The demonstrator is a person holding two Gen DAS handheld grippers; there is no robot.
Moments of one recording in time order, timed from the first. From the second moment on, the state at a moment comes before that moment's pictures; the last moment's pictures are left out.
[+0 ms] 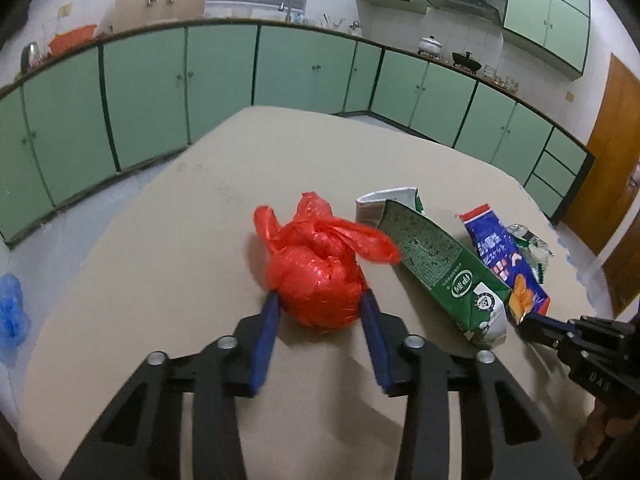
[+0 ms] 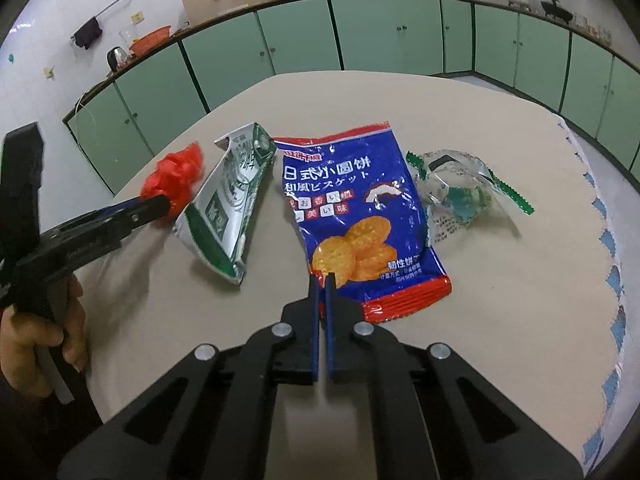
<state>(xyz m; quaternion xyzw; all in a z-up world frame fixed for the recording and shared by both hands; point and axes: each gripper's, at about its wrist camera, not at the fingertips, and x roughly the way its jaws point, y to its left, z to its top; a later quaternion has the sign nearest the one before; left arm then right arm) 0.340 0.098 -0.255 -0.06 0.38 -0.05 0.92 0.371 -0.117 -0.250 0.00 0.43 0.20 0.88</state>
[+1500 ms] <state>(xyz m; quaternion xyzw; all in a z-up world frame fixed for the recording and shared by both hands) 0.207 0.001 -0.142 -0.01 0.30 -0.17 0.94 0.223 -0.226 -0.117 0.05 0.33 0.13 0.93</state>
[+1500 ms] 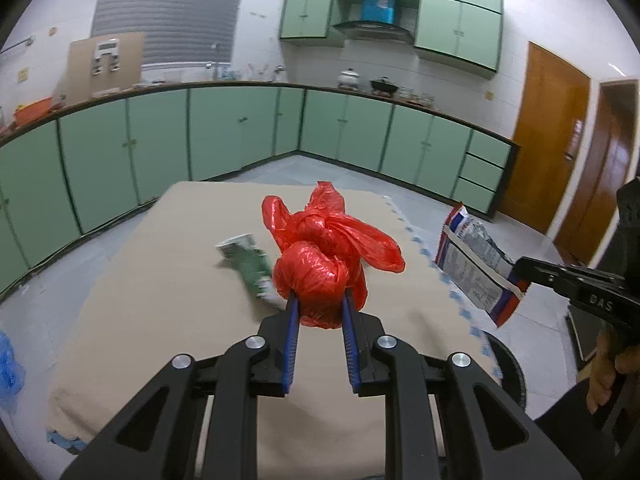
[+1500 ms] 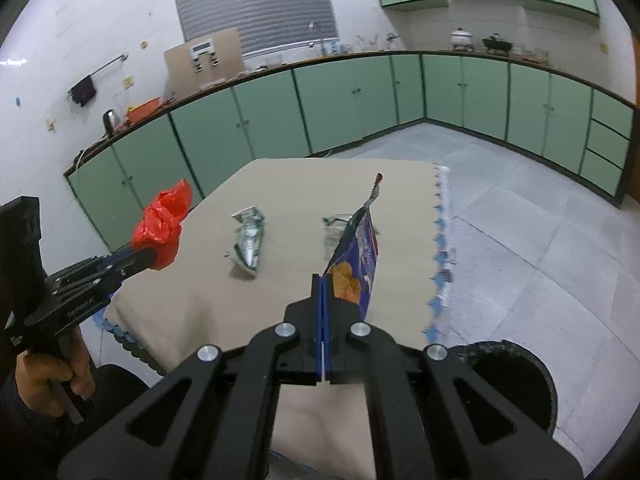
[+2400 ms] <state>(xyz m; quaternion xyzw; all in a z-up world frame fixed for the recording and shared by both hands) 0.185 -0.237 -0.190 0.09 0.35 -0.38 0.85 0.153 -0.404 -0.203 0.15 0.39 -0.04 0.91</state>
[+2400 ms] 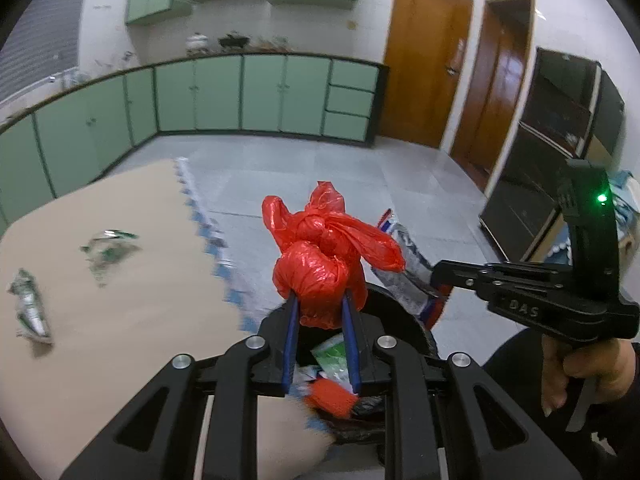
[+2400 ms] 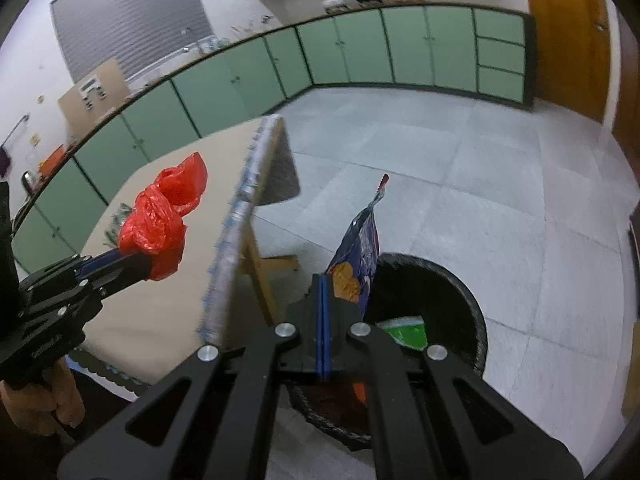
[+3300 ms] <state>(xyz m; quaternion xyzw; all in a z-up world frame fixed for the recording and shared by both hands) 0.211 -0.328 -0.286 0.14 0.44 -0.38 0.80 0.160 -0.457 -0.278 0.20 0.45 -0.10 0.87</state>
